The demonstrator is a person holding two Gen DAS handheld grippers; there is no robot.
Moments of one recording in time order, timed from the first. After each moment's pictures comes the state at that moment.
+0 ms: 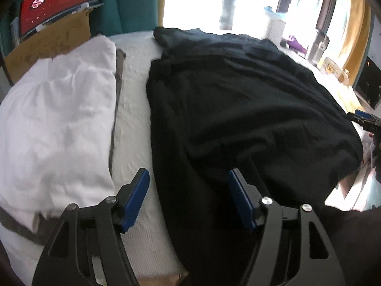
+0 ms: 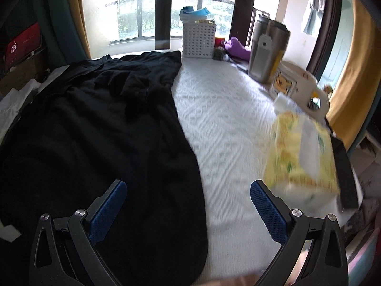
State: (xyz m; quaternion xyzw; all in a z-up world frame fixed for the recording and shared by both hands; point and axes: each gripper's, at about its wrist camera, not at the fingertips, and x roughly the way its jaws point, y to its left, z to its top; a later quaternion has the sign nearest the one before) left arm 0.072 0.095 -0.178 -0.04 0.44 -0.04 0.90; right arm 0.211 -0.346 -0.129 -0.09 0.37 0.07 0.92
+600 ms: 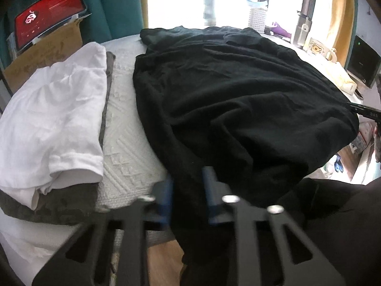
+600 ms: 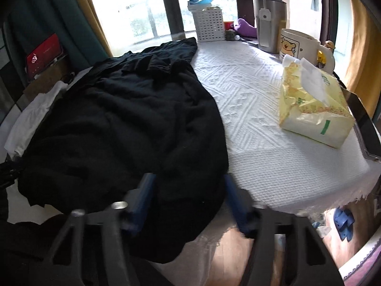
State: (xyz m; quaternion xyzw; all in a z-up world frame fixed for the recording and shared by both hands) left arm 0.038 0.075 -0.182 0.00 0.42 -0.06 0.90; right arm 0.164 -0.359 -0.150 -0.02 0.39 0.15 0.91
